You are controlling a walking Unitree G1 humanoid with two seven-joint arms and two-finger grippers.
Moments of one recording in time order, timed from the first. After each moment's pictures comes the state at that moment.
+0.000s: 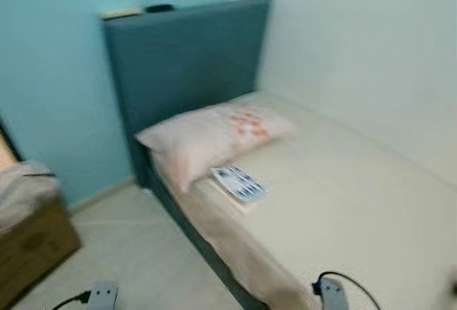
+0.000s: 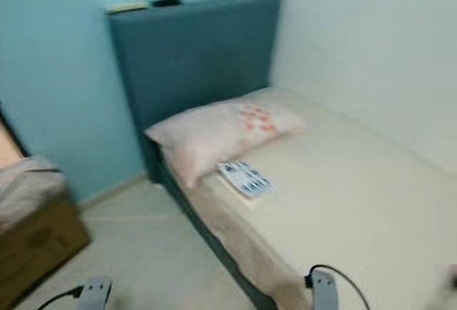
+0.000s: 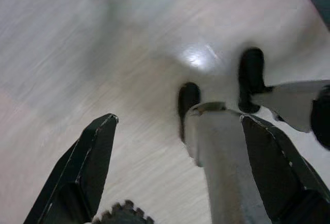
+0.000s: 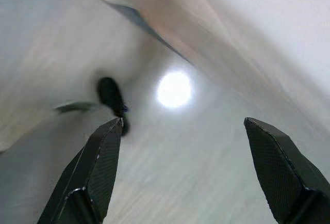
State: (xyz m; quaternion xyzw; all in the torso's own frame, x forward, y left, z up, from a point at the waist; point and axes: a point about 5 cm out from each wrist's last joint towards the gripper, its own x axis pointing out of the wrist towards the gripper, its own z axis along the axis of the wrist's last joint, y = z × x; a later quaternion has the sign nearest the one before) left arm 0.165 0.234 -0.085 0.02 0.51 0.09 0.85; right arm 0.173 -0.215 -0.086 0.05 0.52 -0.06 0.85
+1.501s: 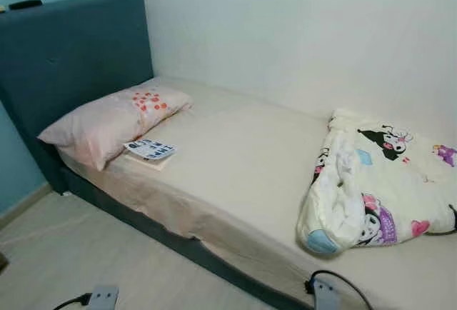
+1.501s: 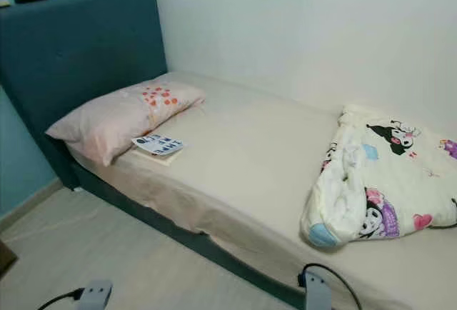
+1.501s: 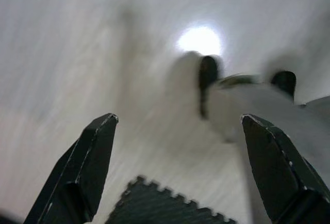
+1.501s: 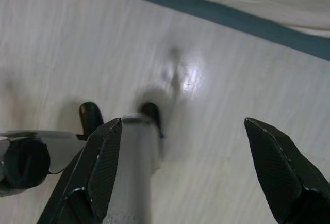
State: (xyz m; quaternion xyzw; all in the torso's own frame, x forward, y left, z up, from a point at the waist) left arm 0.160 0.240 -0.086 0.04 0.53 0.08 0.84; right arm 0.178 -0.189 -0.088 0.06 0.52 -0.04 0.85
